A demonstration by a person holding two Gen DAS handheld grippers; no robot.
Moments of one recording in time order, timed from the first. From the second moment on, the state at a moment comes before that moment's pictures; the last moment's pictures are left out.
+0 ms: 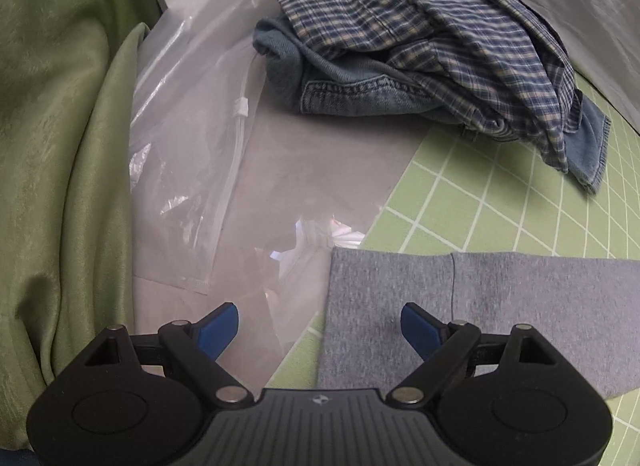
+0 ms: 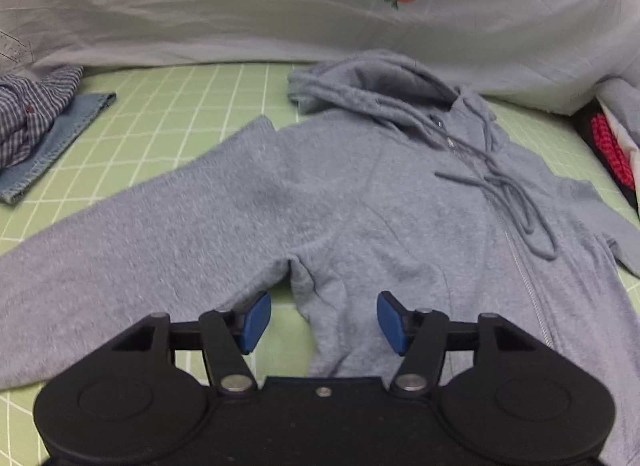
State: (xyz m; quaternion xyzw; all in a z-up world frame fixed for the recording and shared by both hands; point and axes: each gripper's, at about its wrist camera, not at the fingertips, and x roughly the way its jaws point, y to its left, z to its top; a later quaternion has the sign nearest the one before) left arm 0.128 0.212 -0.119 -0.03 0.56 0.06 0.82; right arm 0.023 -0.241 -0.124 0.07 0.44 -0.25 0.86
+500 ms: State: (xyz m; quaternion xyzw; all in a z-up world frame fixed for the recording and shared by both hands) left arm 0.128 0.196 -0.120 -0.04 0.56 0.02 0.83; right arm 0.013 -0.235 -0.124 0.11 0.44 -0.22 0.87
